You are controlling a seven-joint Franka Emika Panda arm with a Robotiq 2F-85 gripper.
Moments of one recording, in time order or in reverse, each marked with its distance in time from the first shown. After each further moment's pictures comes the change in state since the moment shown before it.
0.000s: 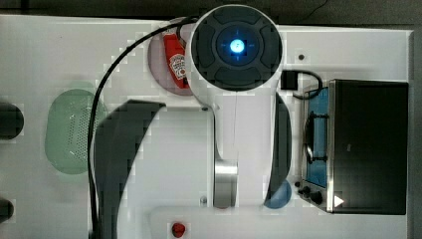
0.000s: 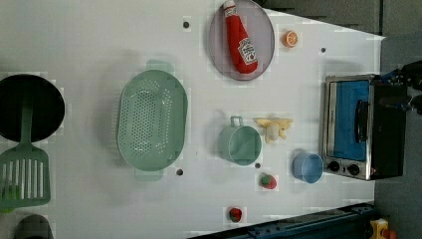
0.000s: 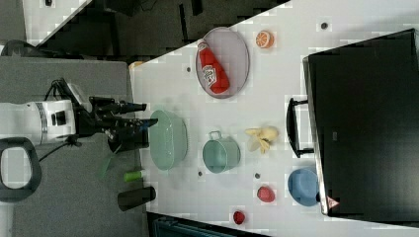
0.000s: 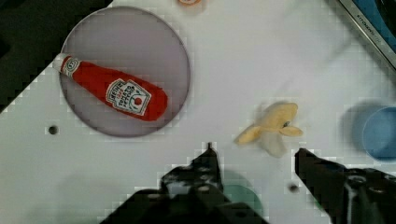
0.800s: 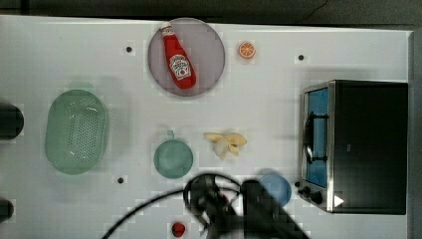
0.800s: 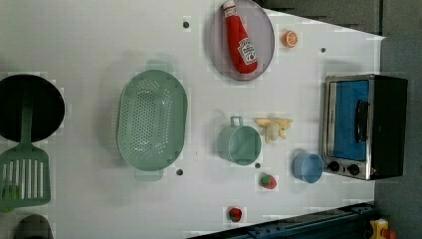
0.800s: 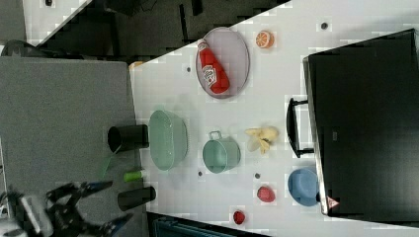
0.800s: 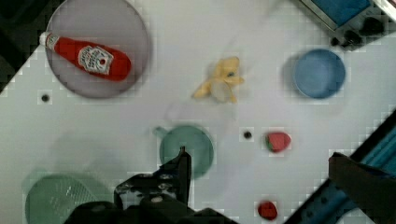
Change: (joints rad) arm 0.009 -0.585 -0.038 -0.331 -0.010 -0.109 0.051
